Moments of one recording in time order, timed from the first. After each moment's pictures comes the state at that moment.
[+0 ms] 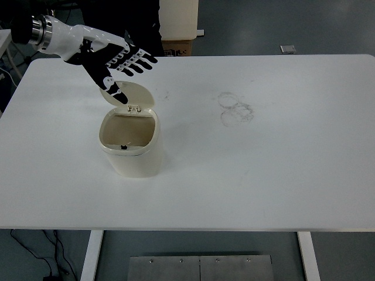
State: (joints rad) left arm -1.88 0.62 0.59 -1.09 0.19 -0.61 -0.09; right arm 0.03 0.00 0.28 0.10 -0.31 0.06 0.20
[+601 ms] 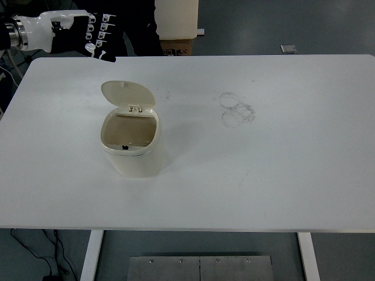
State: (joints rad) left arm -1.49 0.63 0.20 -0.76 0.04 -0.61 -0.10; right arm 0.03 0.00 0.28 0.10 -0.31 0.06 0.20
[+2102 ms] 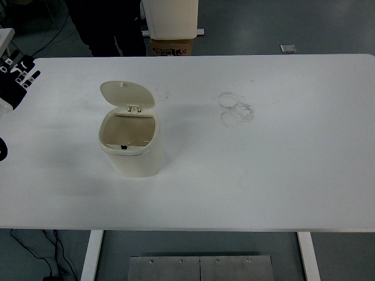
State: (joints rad) left arm -0.87 0.43 -0.61 -0.20 -0.32 -0.54 -0.11; right arm 0.03 0.00 0.28 0.10 -0.31 0.06 0.20
